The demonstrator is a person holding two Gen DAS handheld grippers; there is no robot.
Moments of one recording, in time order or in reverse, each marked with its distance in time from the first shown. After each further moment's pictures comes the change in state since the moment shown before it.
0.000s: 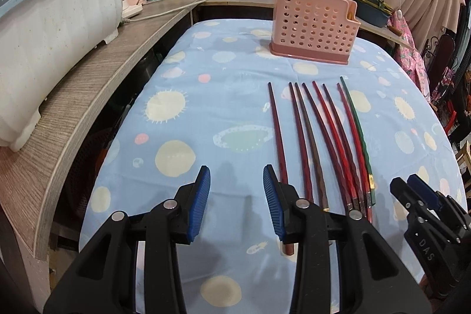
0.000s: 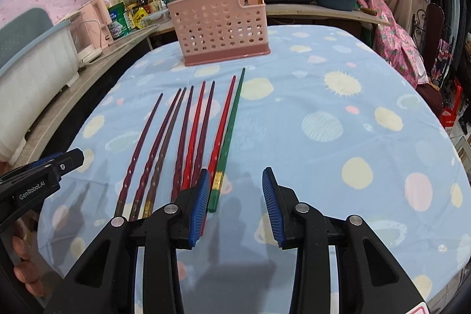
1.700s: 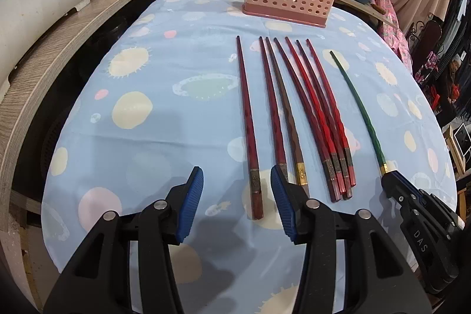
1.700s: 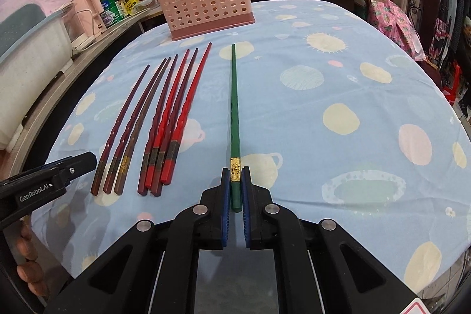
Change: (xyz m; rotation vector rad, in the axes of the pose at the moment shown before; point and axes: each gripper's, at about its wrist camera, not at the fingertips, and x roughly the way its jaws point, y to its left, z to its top) left arm 0.016 -0.020 -0.033 0.015 0.123 -0.112; right arm -0.004 -0.027 -0.033 0.044 0.066 0.003
